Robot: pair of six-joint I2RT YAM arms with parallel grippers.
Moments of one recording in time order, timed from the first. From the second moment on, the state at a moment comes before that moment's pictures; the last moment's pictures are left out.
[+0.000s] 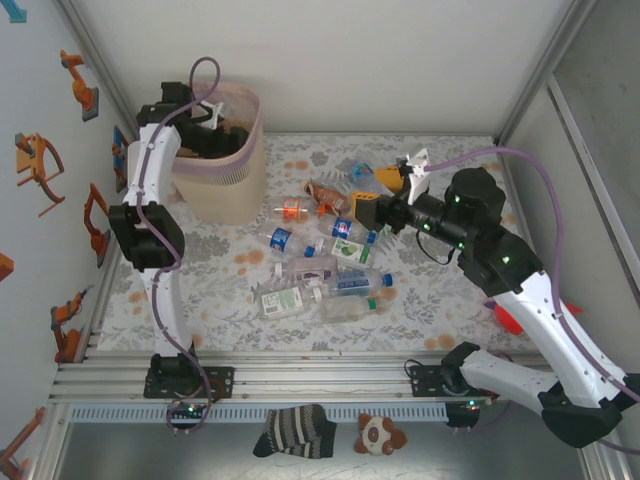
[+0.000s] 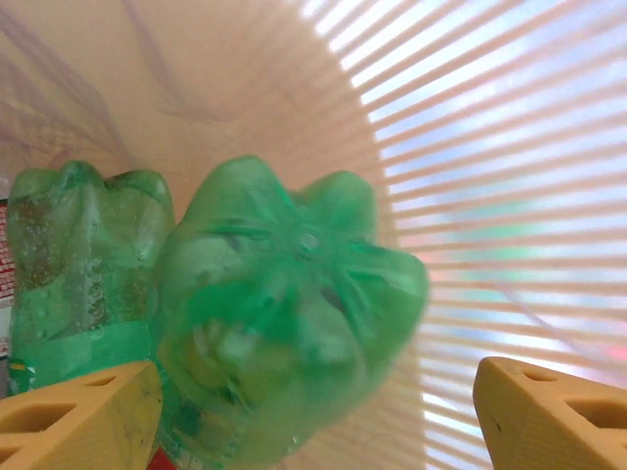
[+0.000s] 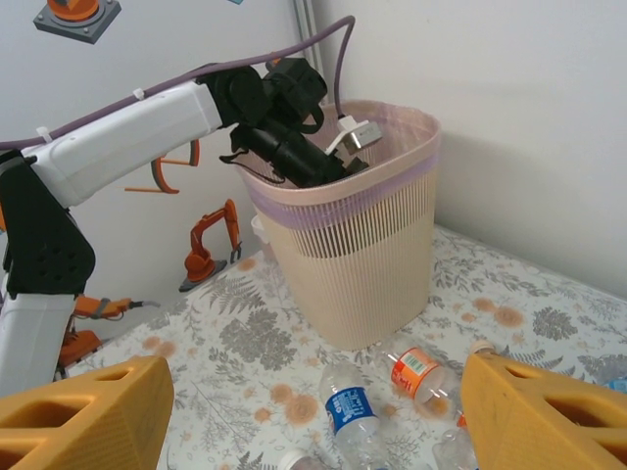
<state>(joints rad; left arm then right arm) -0.07 2.23 2.34 -1.20 0.67 -0.01 0.64 0.99 1.26 -0.41 -0.31 0.14</state>
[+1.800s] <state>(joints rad) -0.04 2.13 2.23 -1.09 0.67 -0.06 0.54 1.21 1.33 -0.60 -0.02 0.29</state>
